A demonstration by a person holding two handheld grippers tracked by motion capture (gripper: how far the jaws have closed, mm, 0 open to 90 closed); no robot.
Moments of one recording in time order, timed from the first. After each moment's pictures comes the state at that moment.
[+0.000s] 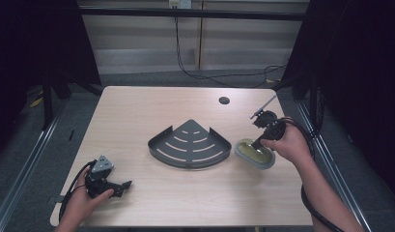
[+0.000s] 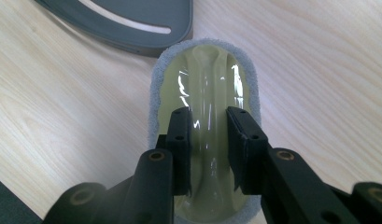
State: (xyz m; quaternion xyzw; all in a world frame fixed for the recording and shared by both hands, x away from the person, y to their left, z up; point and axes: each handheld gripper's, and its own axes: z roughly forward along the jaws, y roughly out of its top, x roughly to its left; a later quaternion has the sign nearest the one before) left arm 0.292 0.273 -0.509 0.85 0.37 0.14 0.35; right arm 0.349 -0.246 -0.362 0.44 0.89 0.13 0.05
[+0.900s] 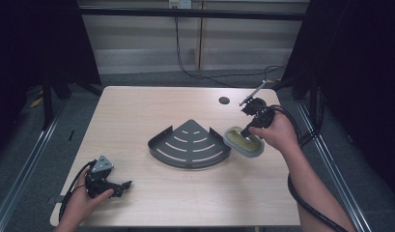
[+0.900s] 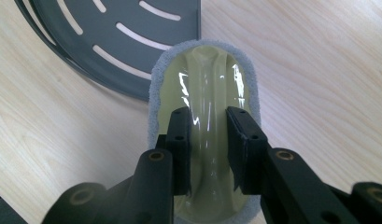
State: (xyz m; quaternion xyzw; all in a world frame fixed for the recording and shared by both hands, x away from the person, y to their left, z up) left arm 0.292 0.273 -0.509 0.85 0.37 0.14 0.35; right arm 0.369 -0.215 -0.337 0.44 0.88 0.15 0.07
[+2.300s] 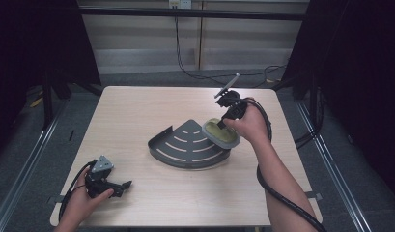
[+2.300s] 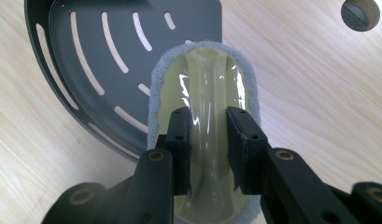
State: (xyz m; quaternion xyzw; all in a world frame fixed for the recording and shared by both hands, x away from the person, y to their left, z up) left arm 0.292 0.273 -0.509 0.85 0.37 0.14 0.35; right arm 0.402 -0.154 -0.341 0.43 0.88 0.17 0.08
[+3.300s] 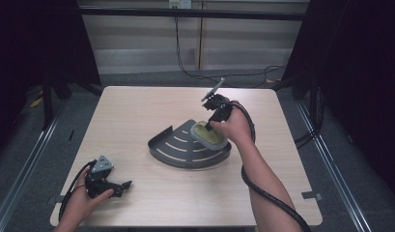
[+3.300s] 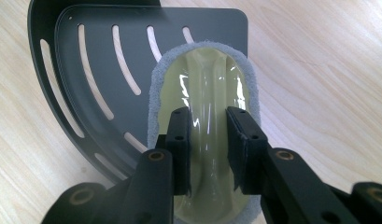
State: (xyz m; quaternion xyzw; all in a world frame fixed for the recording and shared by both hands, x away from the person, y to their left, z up) left arm 0.292 0.273 -0.509 0.85 0.37 0.14 0.35; right arm 0.418 -0.122 -0.368 0.42 0.89 0.18 0.06
